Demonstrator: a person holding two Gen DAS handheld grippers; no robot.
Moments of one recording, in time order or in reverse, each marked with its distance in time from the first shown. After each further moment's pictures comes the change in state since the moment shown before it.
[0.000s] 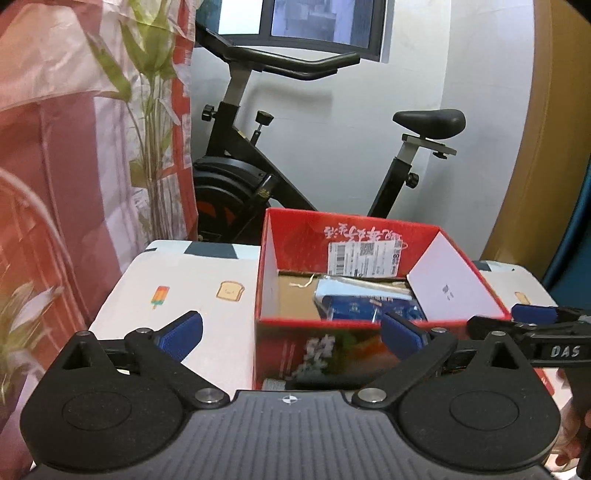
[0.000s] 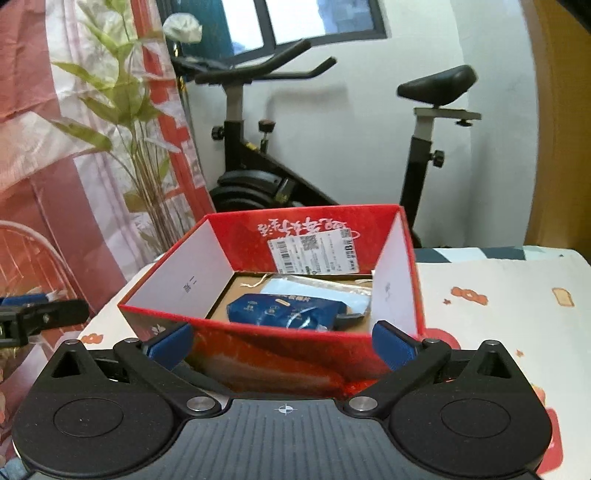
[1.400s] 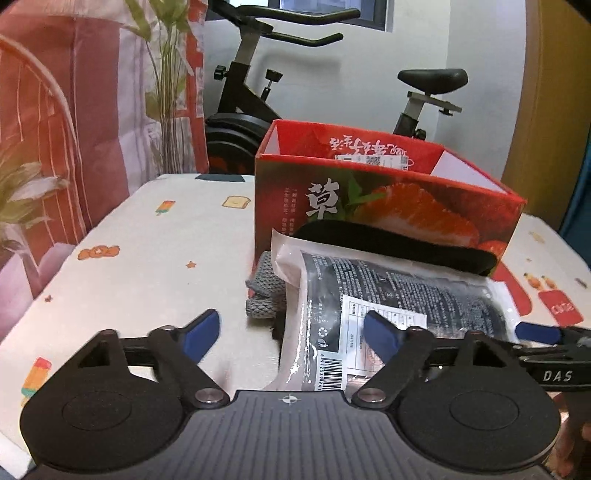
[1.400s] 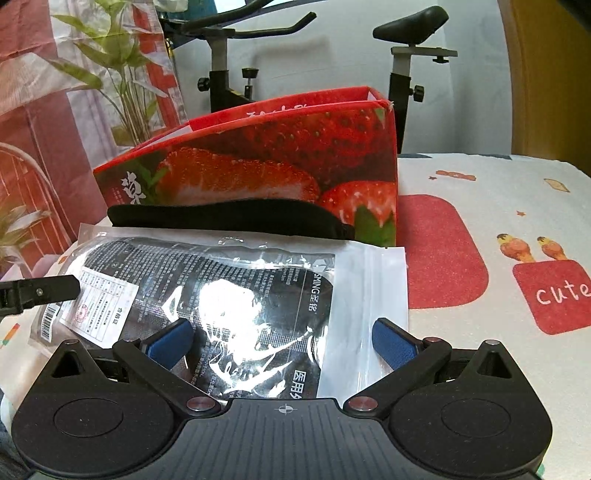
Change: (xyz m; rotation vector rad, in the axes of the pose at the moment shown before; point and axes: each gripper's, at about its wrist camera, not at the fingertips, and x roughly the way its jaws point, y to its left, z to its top) left arm 0.001 -0.004 -0.122 -0.001 0.032 0.041; right arm 0.014 -0.021 -0.147 0.029 0.075 -0.011
